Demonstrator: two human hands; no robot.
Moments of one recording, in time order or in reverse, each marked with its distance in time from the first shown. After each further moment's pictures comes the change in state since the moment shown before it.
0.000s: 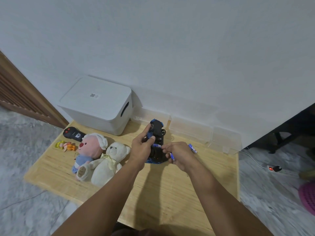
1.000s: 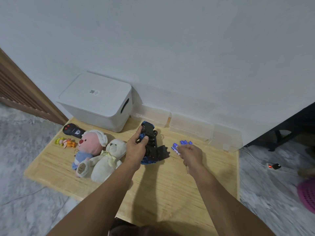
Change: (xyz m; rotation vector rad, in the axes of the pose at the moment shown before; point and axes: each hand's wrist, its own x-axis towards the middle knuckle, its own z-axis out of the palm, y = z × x) left_hand 0.003 -0.016 -0.013 -0.059 0.133 -0.084; right_hand 0.028 0.045 -0.033 0.030 0.343 -0.088
